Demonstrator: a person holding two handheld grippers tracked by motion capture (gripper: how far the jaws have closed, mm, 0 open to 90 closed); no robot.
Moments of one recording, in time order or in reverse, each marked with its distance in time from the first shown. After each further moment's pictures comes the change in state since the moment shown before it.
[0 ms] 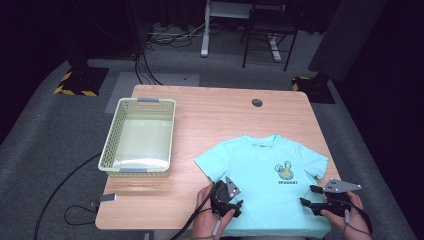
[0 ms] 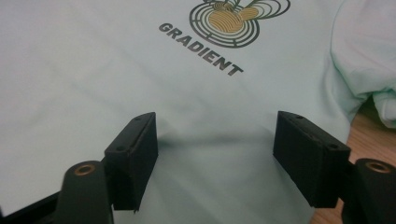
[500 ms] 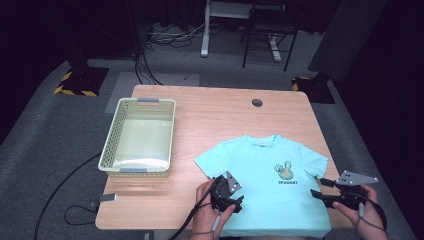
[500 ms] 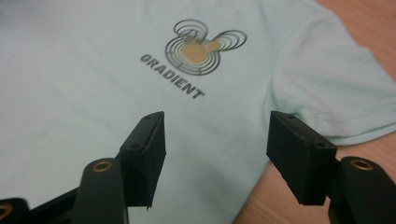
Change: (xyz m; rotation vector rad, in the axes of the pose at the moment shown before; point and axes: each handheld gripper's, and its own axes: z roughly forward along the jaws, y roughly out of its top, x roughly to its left) left arm 0.003 0.014 -0.010 0.010 0.000 0.012; right arm -0.019 0.019 -0.033 -0.021 -0.028 -0.002
